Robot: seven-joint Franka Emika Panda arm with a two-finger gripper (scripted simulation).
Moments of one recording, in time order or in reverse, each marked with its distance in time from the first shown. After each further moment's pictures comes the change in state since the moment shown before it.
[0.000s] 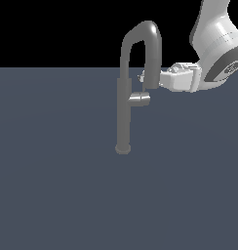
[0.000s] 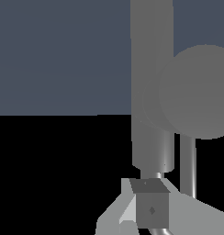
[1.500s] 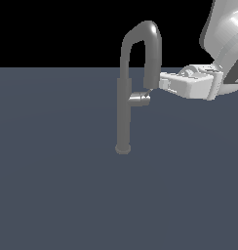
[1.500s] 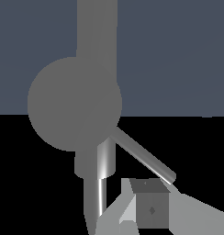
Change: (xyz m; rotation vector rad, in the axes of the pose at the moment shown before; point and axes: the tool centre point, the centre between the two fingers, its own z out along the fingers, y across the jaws) arm 0.006 0.061 0.001 0.001 0.008 -0.019
